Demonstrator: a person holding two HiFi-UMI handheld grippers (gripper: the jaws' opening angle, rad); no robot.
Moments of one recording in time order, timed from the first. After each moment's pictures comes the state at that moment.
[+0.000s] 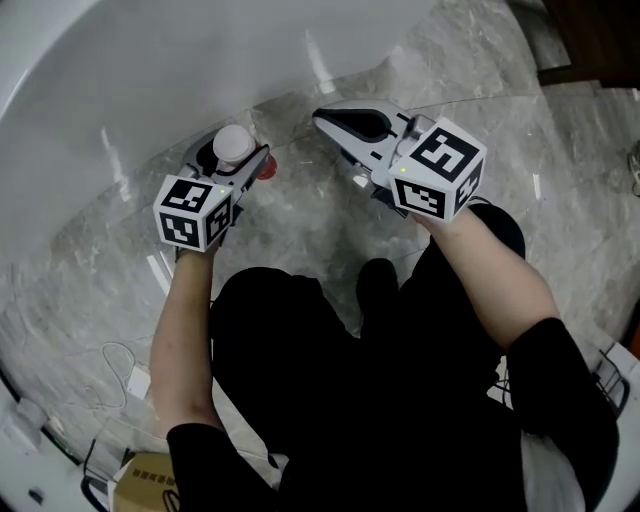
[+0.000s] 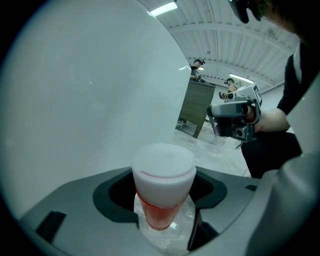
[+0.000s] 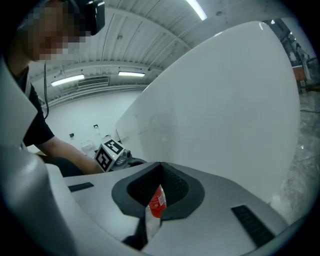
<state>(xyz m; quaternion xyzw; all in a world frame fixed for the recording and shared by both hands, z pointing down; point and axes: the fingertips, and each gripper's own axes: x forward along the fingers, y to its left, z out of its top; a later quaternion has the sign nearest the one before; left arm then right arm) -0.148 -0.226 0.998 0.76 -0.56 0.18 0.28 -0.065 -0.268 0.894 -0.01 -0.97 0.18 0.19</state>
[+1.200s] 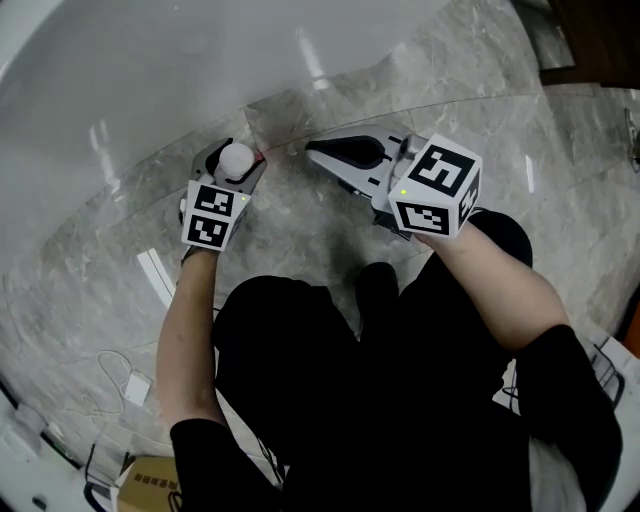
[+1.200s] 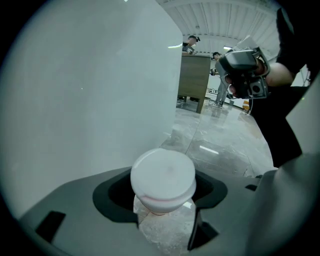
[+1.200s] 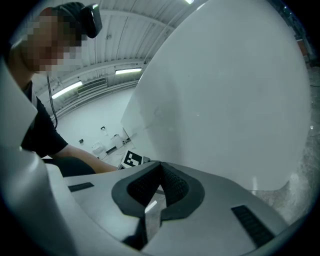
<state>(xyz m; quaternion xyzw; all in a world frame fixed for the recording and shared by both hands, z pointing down) -0.154 -0.215 1.097 0.74 -0.54 0.30 0.25 -0.068 -0.238 0.935 -0.06 -0.94 0.24 0.23</state>
